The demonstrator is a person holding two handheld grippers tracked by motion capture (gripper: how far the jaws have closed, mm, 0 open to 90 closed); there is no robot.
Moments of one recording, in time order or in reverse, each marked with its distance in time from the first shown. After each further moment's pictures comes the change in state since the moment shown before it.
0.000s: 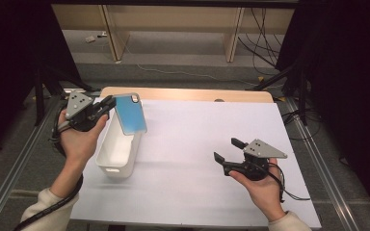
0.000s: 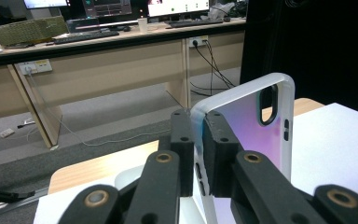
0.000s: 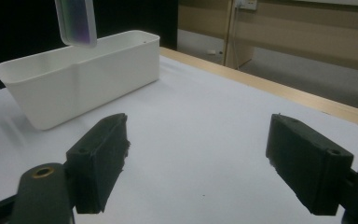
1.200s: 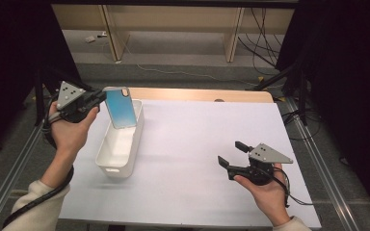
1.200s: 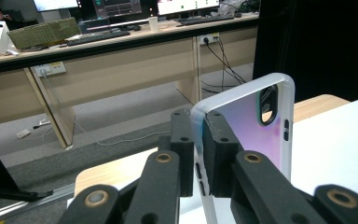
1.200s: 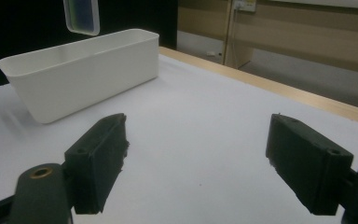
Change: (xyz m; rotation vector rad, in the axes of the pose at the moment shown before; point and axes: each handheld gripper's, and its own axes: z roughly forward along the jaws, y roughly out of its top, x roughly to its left) left arm 0.032 0.005 0.008 0.015 0.037 0.035; right arm -0.001 -0.010 -0.012 -0.003 0.013 0.020
